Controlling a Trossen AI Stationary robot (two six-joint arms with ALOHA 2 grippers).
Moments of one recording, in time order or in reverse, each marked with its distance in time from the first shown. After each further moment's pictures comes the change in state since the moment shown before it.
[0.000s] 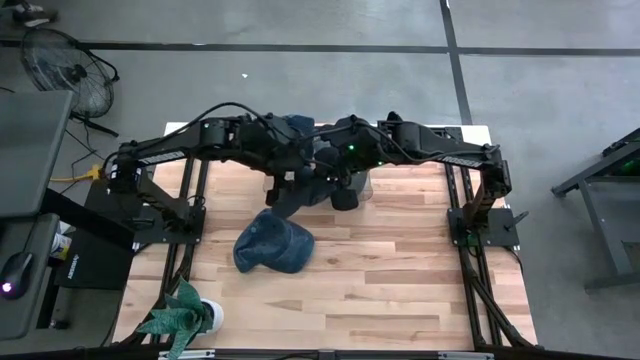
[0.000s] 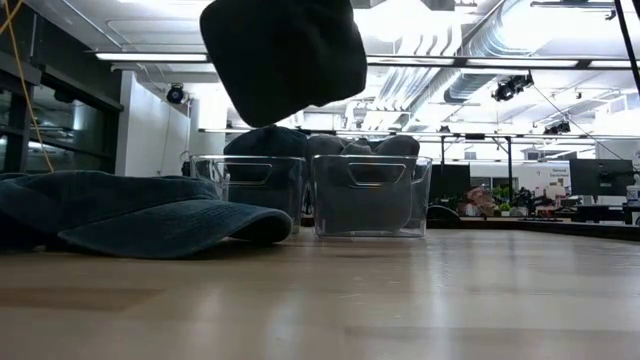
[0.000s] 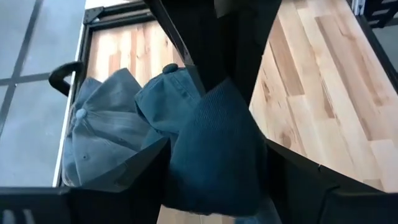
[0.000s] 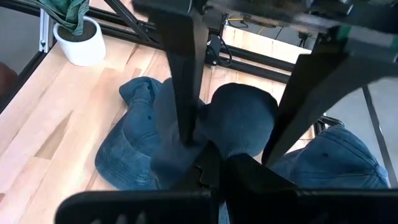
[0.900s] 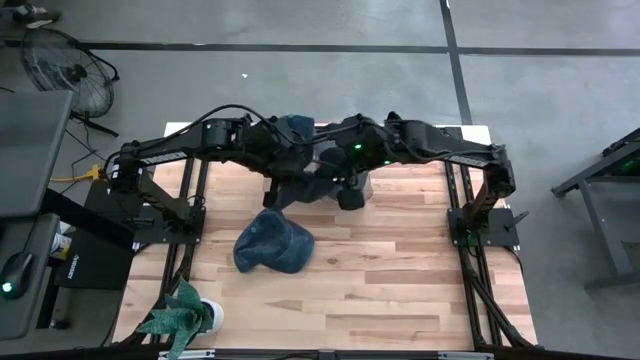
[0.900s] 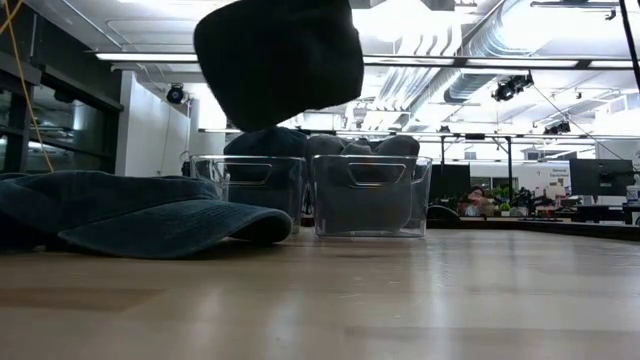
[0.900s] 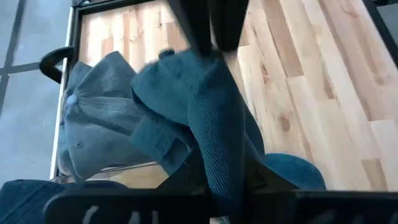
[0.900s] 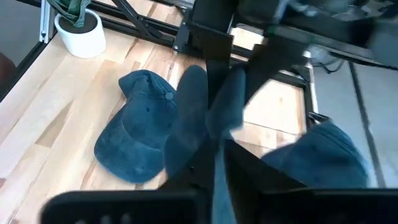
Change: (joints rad) left arm 0.000 0.014 0.002 -0.056 -0.006 0.023; right arm 0.008 -0.041 -0.001 -0.049 0.019 -0.030
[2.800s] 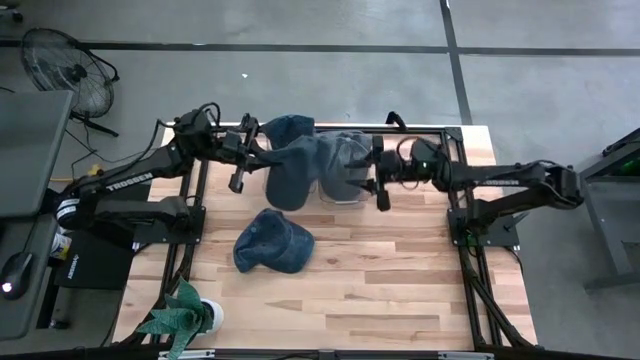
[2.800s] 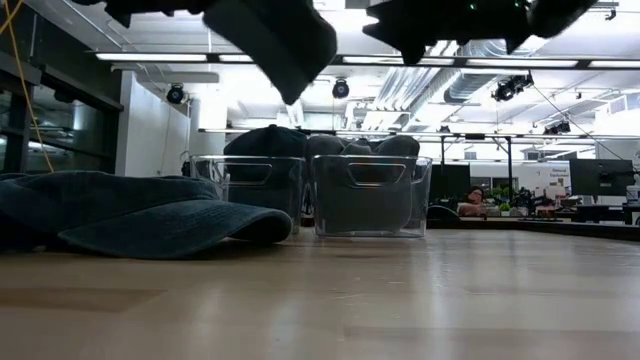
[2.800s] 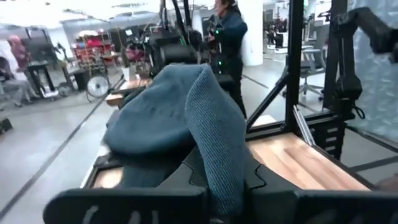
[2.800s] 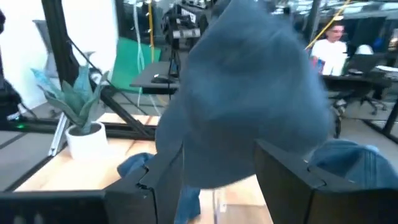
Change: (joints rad) left arm 0.418 -0.596 -1.011 1.259 0.670 -0.114; right arm -0.212 -0.557 -1.359 1.451 -0.271 0.257
